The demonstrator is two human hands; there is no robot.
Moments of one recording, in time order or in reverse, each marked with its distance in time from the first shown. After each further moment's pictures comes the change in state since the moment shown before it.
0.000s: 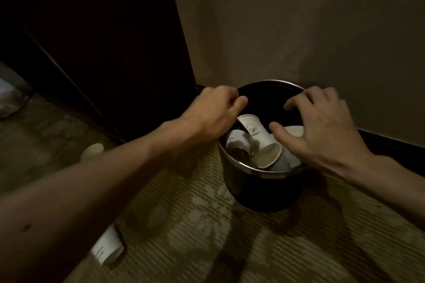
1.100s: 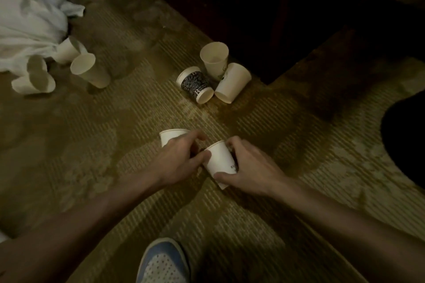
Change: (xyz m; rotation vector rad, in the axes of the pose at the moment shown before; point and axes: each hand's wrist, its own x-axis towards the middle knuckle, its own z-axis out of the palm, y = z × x) left_hand -0.323 -0.352 0.025 -0.153 -0.099 -0.546; right_hand -0.077 -0.354 0.278 0.426 -0.904 -0.186
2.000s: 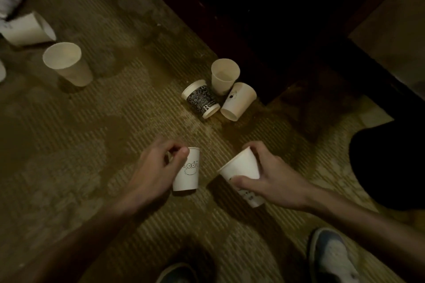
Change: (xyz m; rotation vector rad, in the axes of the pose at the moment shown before) left_hand -0.001 -0.077 -0.029 -0.418 0.216 -0.025; right_hand 0.001 -0.056 -0.048 0.210 -0.065 0.242
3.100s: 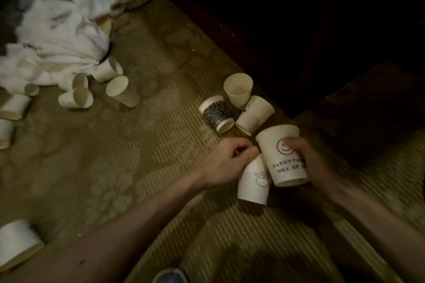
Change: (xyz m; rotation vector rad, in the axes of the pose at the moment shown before) left_hand 0.051 0.115 0.076 0.010 -0.282 -0.017; right_hand 0.045 0.064 -0.057 0.961 -0.027 0.017
